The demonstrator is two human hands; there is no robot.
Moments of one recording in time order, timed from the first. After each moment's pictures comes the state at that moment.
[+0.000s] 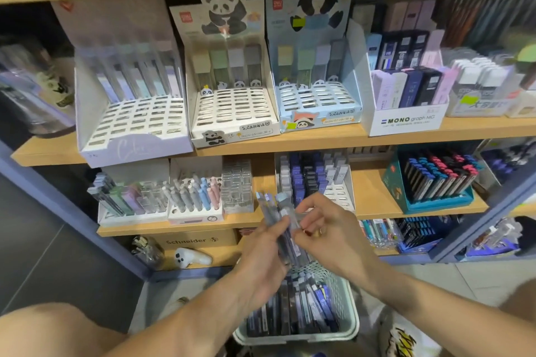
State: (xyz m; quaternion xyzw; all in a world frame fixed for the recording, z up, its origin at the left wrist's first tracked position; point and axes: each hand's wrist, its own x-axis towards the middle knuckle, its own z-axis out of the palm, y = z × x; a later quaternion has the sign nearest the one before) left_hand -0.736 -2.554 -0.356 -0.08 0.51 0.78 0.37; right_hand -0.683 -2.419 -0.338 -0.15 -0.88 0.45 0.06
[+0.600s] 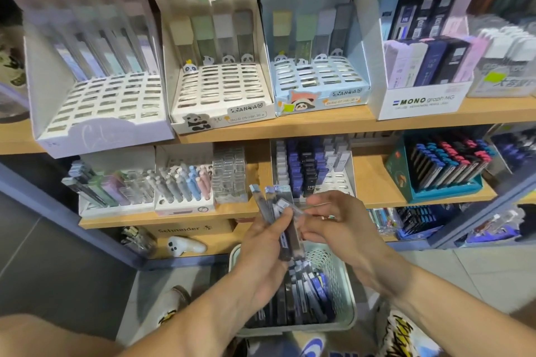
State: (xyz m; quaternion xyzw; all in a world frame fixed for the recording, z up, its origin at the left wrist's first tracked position) left_hand -0.739 -2.539 -0.366 -0.14 0.48 0.80 0.34; right_hand -0.694 -2.408 -0.345 -0.29 -0.68 0.67 0.02
